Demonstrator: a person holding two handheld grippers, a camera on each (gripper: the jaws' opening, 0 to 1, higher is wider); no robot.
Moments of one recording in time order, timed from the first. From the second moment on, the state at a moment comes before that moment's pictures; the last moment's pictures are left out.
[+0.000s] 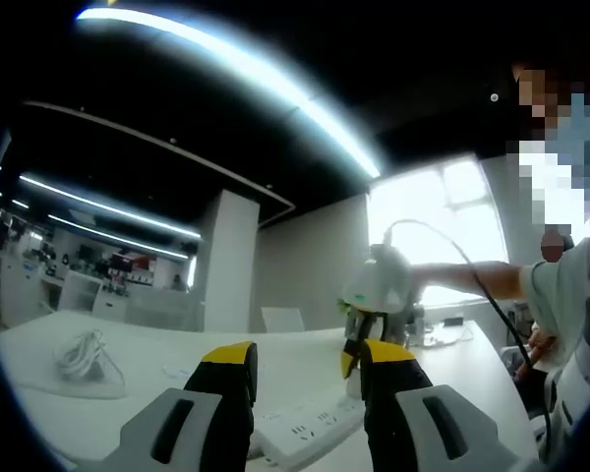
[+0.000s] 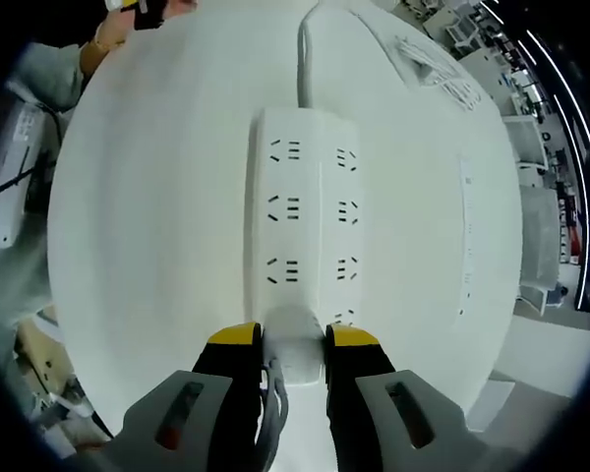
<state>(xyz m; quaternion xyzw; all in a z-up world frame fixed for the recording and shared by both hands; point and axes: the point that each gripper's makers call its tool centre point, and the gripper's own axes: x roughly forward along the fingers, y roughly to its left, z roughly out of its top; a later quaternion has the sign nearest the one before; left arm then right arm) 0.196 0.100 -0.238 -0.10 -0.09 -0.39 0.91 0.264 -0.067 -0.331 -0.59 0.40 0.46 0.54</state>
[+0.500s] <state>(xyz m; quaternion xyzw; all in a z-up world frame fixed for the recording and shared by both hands) 0.194 0.098 -0.236 -0.10 -0.10 -0.39 0.91 0.266 -0.075 -0.330 -0.58 0.38 0.47 0.54</state>
